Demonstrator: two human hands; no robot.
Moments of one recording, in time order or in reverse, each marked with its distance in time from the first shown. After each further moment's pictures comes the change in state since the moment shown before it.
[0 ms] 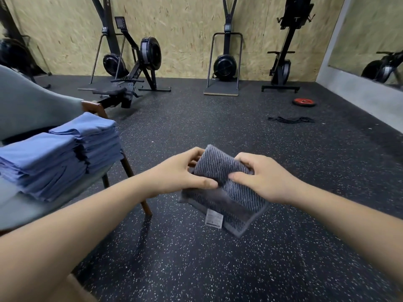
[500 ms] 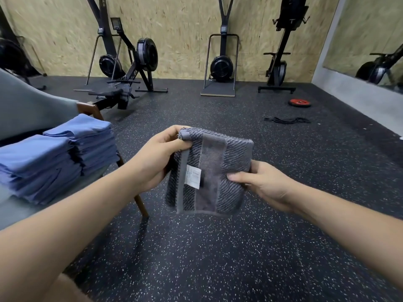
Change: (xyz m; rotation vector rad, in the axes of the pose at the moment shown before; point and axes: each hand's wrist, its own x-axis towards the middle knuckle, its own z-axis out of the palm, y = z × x) left_hand 0.000 0.016 -0.016 -0.657 0.273 0.045; right_hand 0.001 0.022 0.014 0.866 -0.100 0.214
